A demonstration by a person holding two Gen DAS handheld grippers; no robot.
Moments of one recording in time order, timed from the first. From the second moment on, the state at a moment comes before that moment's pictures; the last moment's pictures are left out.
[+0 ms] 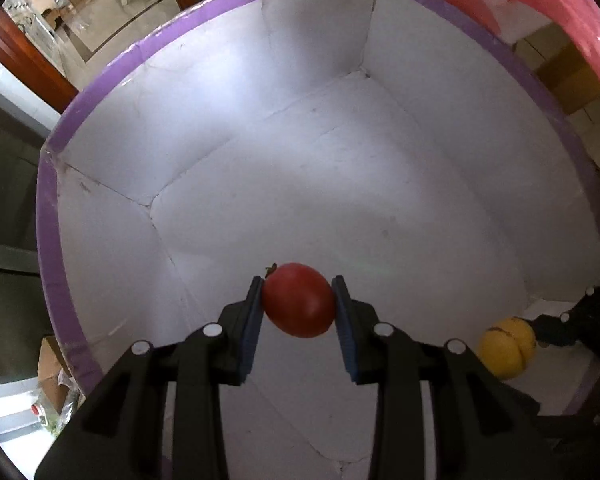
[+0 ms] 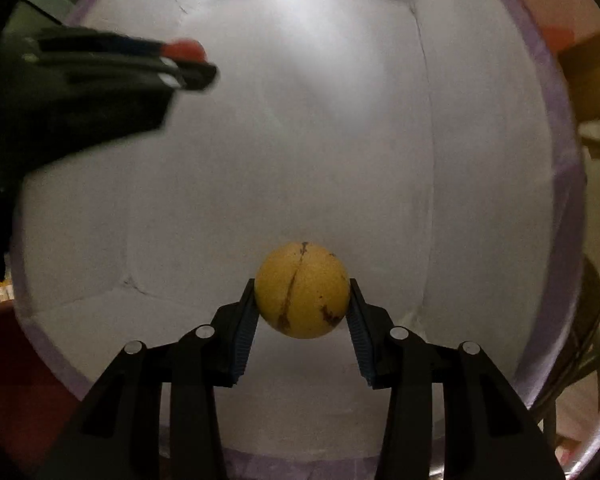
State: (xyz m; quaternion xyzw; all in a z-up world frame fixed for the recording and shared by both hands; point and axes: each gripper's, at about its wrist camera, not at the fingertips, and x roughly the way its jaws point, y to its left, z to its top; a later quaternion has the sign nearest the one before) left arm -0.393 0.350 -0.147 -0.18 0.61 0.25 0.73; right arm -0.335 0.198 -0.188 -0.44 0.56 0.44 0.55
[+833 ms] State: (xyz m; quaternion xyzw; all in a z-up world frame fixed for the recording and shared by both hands) left arm -0.378 0.283 0.097 -0.10 0.27 0.28 0.92; right arm -0.295 -0.038 0.150 -0.09 0.13 0.57 0.80
